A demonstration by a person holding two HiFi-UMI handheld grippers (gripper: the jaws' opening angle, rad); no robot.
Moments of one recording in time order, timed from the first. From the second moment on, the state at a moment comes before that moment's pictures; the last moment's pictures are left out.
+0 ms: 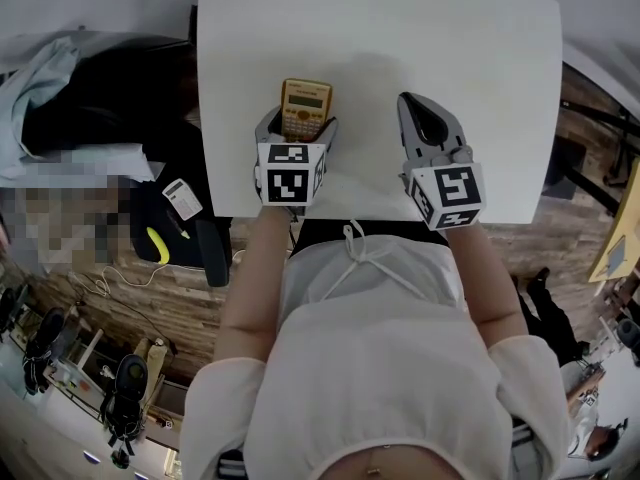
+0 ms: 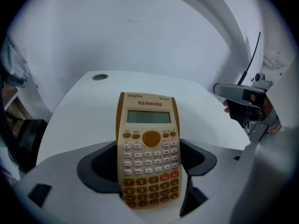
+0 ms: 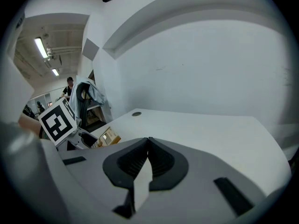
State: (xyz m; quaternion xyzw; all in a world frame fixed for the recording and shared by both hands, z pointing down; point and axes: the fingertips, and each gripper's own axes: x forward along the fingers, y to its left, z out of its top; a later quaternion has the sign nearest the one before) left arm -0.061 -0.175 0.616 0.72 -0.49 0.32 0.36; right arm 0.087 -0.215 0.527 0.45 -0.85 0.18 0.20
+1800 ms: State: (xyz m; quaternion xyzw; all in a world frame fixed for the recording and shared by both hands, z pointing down) left arm -0.037 -0.193 0.420 0.80 -0.56 0.17 0.14; right arm 0.125 -0.208 0.417 0.45 -0.88 0.11 0.12
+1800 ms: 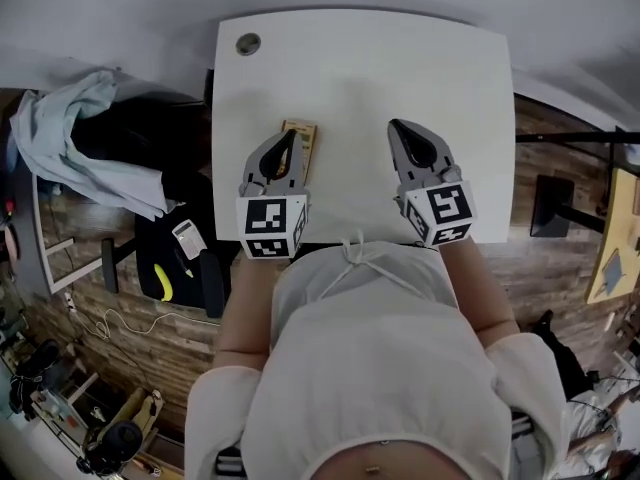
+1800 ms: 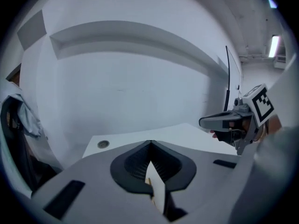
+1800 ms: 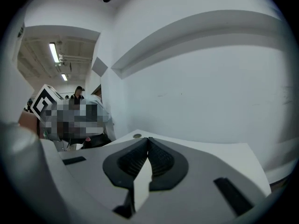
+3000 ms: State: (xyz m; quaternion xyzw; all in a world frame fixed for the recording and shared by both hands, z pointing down) left arm -0.014 -0.169 0.267 0.87 -0.50 0.02 0.03; right arm 0.167 -0.187 0.304 0.49 -0.87 0.01 0.04
